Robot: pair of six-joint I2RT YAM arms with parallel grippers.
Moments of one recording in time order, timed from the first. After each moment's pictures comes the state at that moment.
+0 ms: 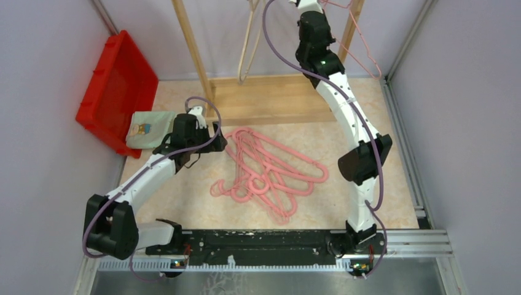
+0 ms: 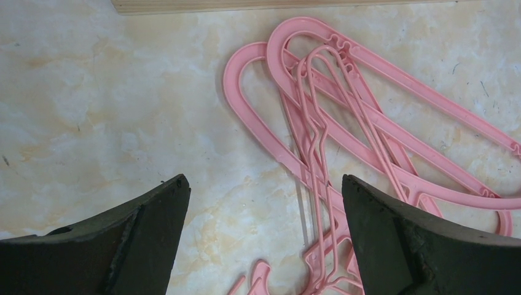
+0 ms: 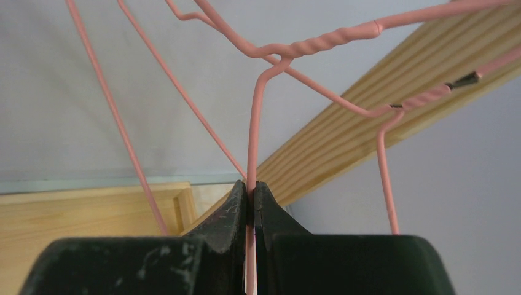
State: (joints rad) left arm -0.32 1.25 0.80 -0.17 0.04 -0.32; right arm 0.45 2.01 2.33 -0.33 0.79 -0.48
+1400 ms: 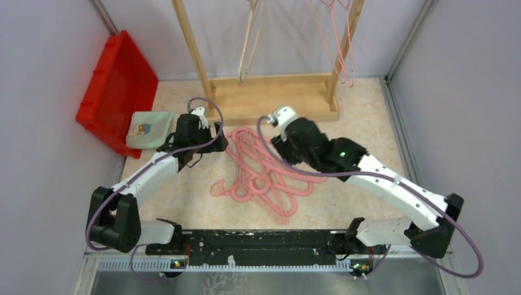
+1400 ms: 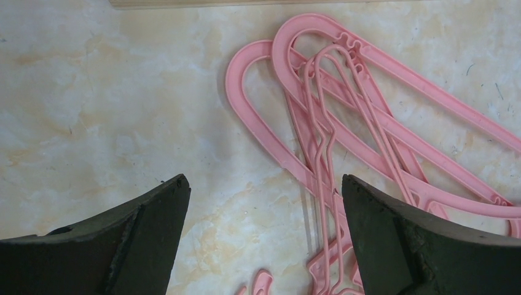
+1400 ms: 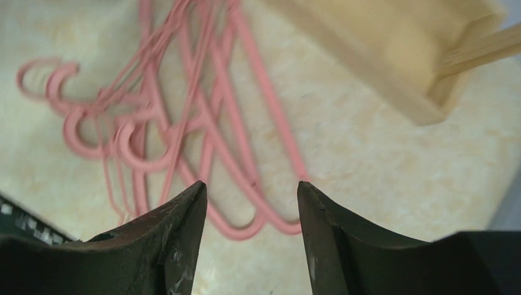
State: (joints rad) left arm -0.32 1.31 0.80 -0.14 0.03 -0.32; right arm 0.91 1.16 1.38 -0.79 0.42 0.00
